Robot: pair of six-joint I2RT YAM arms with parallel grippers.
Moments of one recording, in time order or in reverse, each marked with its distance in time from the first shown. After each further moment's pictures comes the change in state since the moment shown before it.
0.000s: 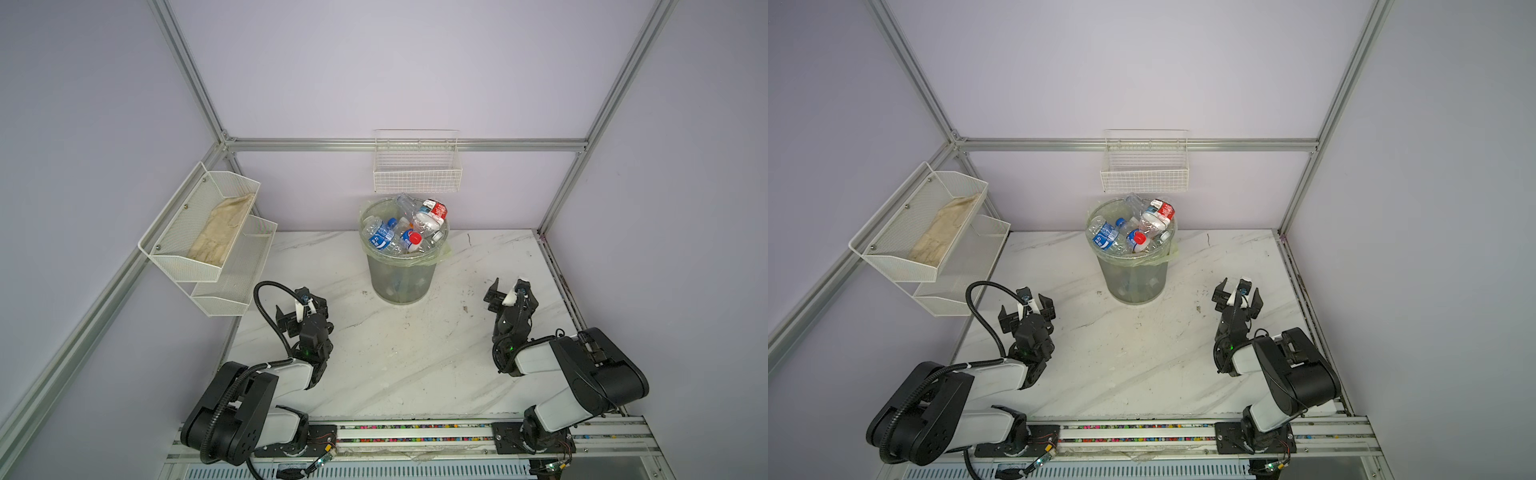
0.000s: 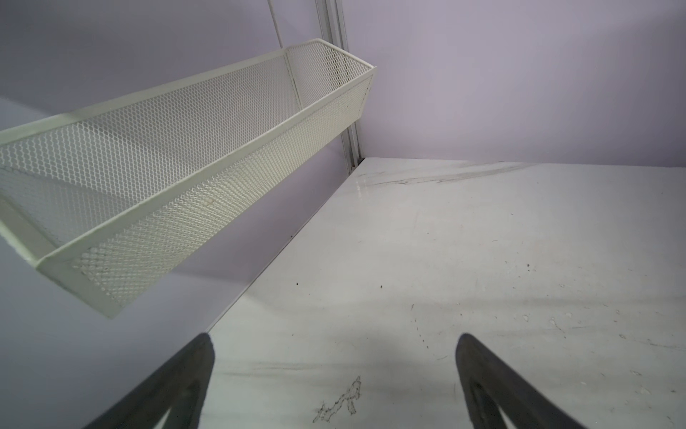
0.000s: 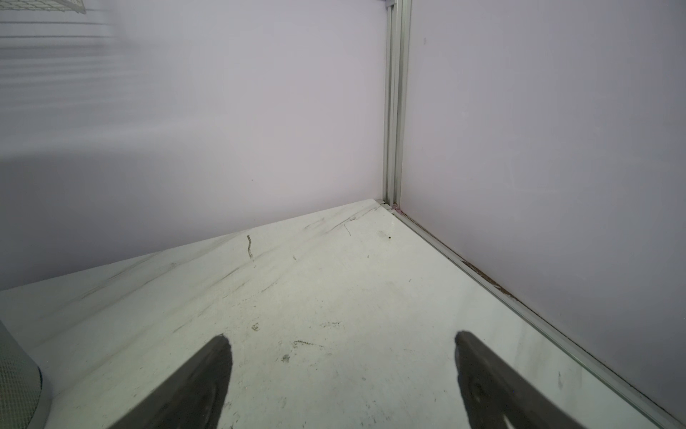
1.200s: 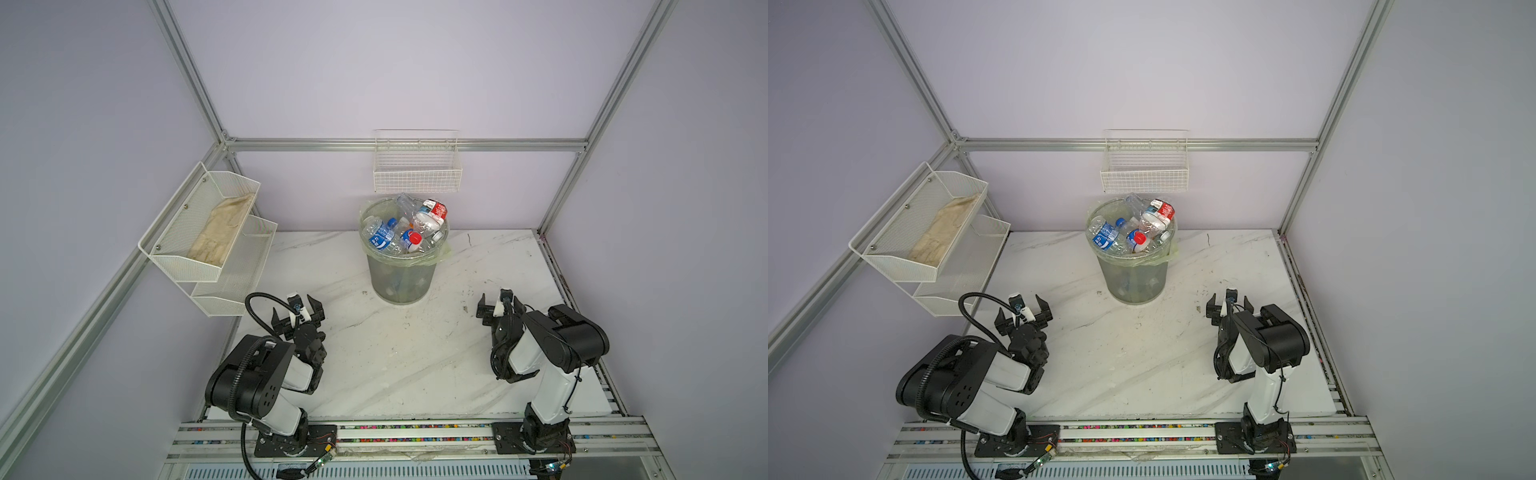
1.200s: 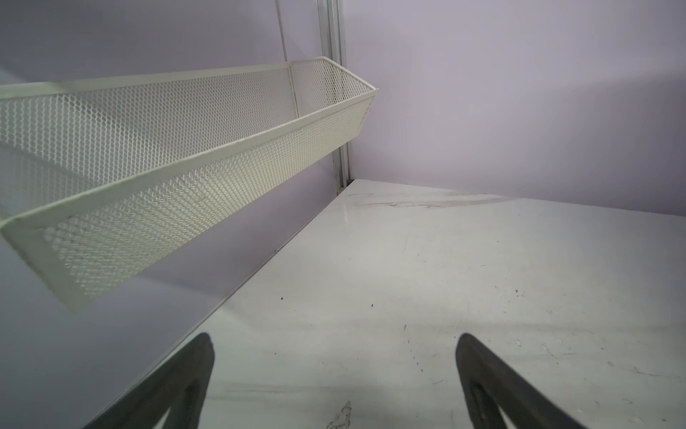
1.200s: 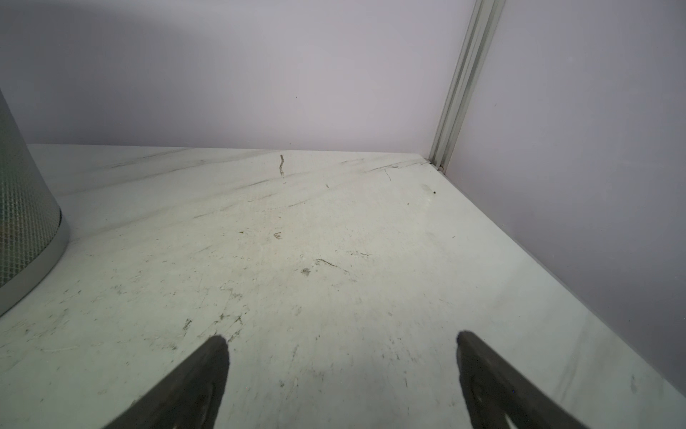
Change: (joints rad) left arm 0.085 0.211 -0.101 0.453 0.159 -0.012; right arm -0.033 0.298 -0.051 0.215 -0.231 -0.111
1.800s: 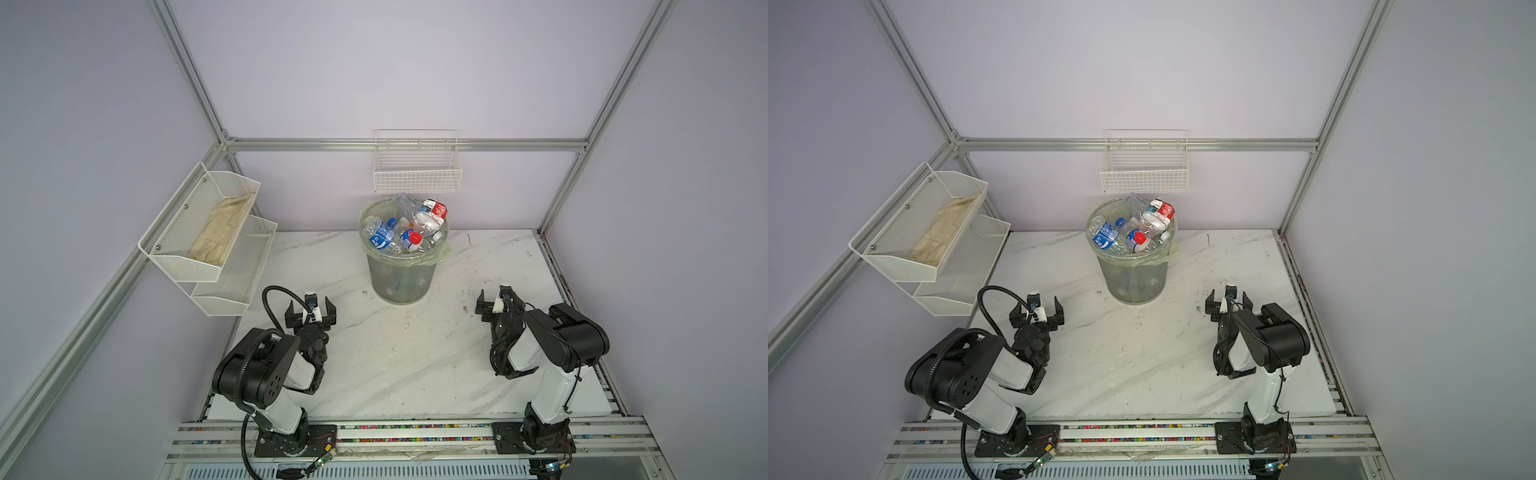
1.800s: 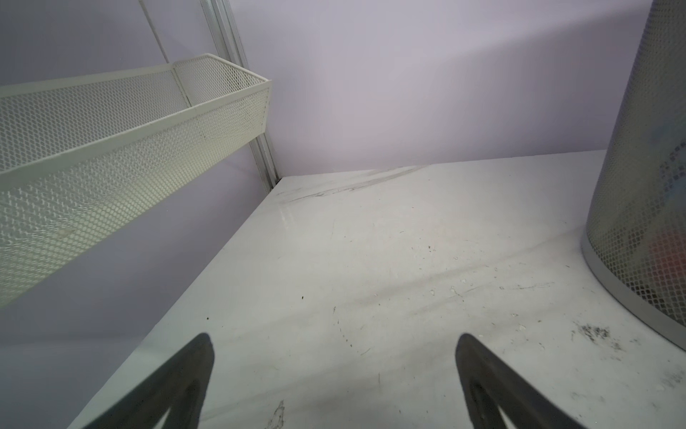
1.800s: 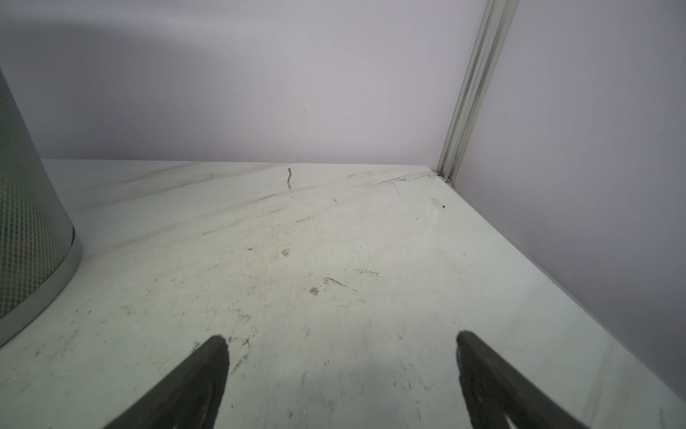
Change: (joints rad) left arm -0.004 0.080 0.000 0.009 0.249 0.071; right arm -0.026 0.000 0.054 -0.002 -0.029 0.005
